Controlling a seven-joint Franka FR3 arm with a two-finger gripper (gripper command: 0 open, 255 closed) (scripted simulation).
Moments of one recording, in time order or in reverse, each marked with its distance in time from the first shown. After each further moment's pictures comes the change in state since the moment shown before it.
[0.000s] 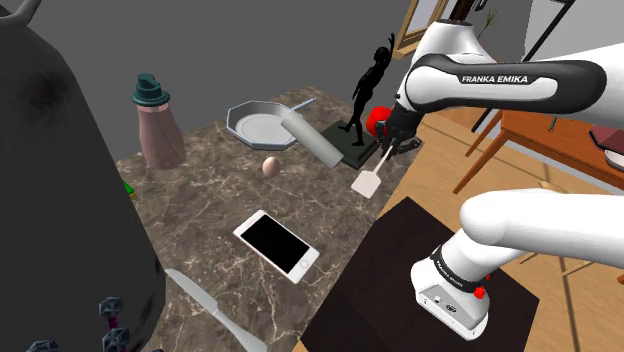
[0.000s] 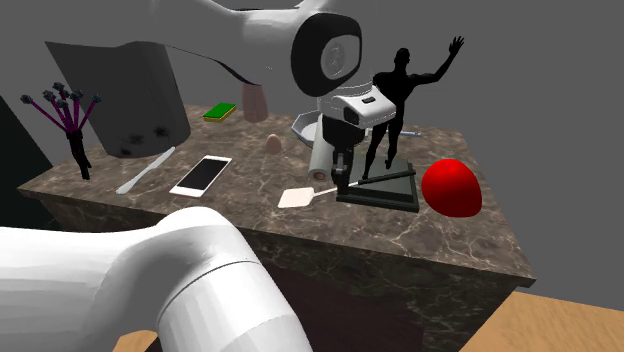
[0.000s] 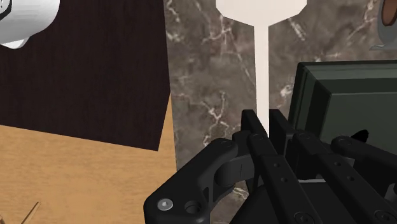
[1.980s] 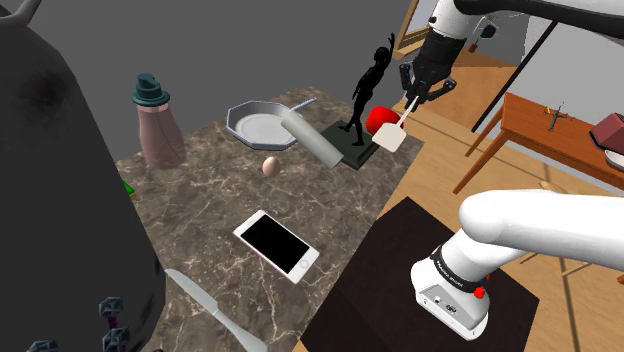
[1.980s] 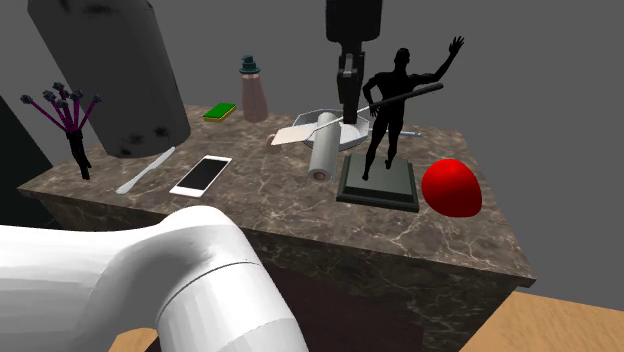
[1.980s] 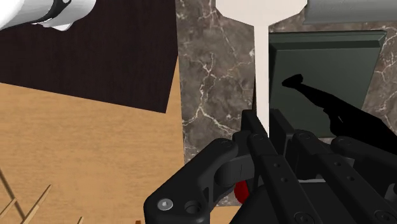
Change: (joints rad) arm -0.041 -0.016 -0.100 0.389 -0.090 -0.404 -0.005
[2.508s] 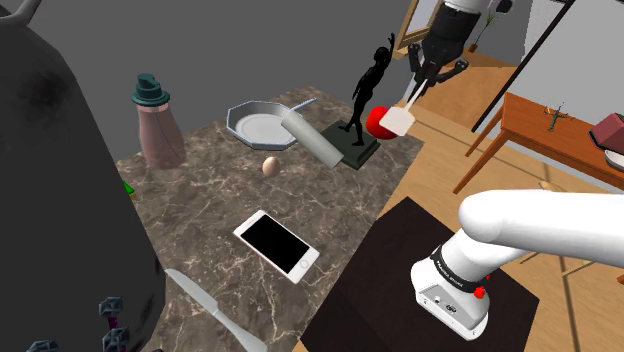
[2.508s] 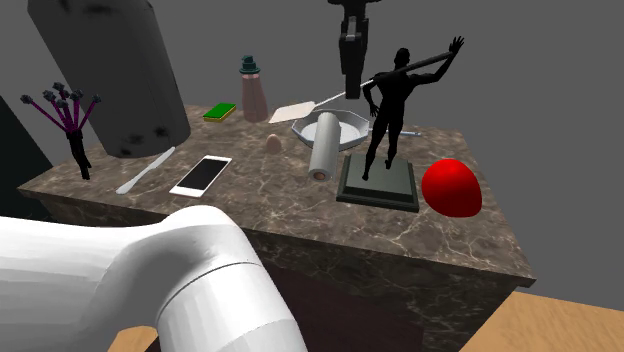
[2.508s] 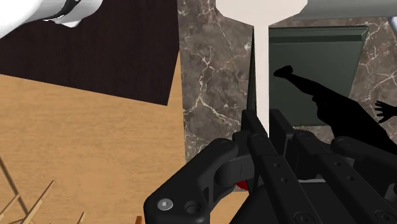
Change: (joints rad) arm -0.012 0.032 -0.016 0.129 -0.018 -0.097 0.001
